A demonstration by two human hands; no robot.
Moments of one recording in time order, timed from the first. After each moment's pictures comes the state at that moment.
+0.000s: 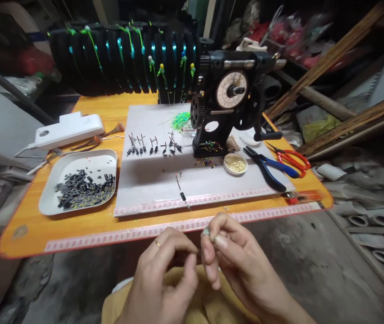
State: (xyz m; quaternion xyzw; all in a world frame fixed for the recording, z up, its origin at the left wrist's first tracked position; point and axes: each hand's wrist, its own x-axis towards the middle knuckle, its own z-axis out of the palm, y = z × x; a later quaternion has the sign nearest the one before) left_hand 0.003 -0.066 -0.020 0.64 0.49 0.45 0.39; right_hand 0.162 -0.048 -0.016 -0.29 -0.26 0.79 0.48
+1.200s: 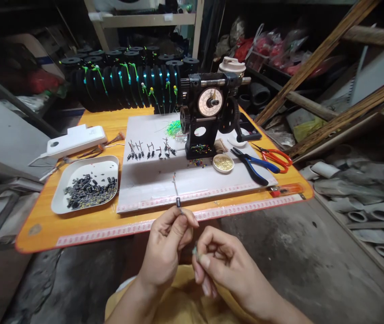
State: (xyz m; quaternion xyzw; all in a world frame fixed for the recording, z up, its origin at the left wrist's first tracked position) left_hand 0.030 -0.043 -0.011 0.30 0.36 0.55 0.69; right_hand 0.169 -0.072 -0.021 -0.36 -0.37 0.76 0.39
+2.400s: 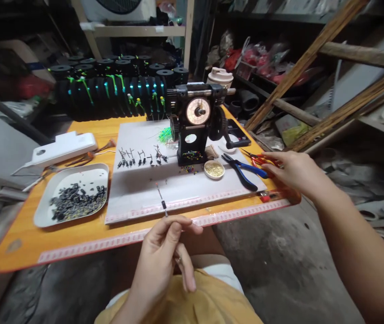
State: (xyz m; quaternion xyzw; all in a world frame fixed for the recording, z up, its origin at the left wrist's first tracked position) left_hand 0.033 -0.044 -0.022 0.27 0.36 0.50 0.74; right_hand 0.376 0.079 0.005 -0.71 -0.69 0.02 0.14
